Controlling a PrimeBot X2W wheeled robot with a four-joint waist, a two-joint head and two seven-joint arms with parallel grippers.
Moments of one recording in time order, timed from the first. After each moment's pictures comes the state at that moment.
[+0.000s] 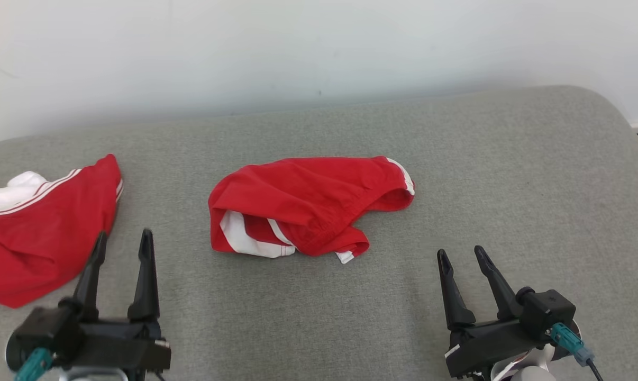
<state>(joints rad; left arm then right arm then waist) -0.24 0.21 -0.12 0.00 -0.33 0.08 -0.26 -0.18 -0.10 0.30 0.22 0.25 0.13 -0.26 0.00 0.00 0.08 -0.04</state>
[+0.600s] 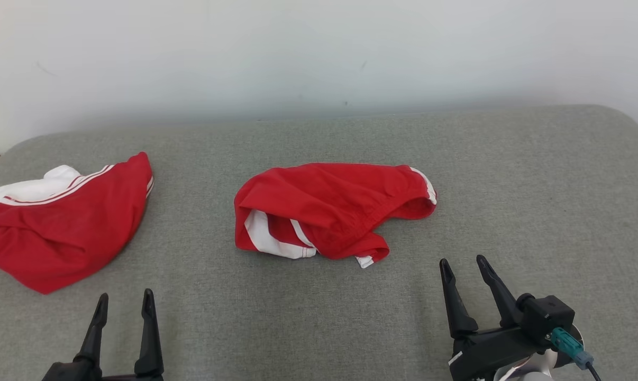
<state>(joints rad) -0.06 0.12 -0.03 0.01 -0.19 0.10 -0.26 -0.18 -0.12 0.30 0.25 0.25 0.13 -0.26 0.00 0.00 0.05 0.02</state>
